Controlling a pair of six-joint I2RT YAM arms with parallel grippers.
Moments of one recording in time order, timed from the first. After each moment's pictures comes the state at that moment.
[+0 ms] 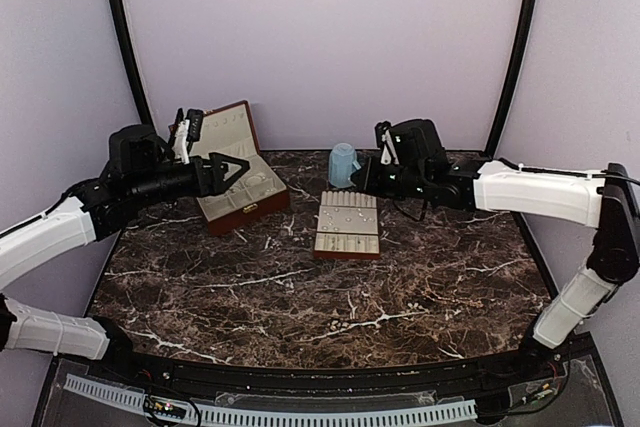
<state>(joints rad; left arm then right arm) -0.57 1.08 0.84 0.03 0.30 -0.45 0.82 1.56 1.18 -0.07 0.05 0.68</state>
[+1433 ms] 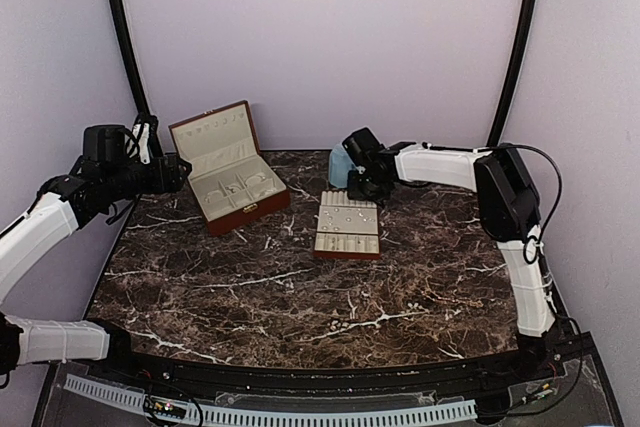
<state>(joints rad) -0.21 1.03 0.90 -0.34 0.08 -0.17 0.66 2.26 1.83 -0.55 0.29 0.59</state>
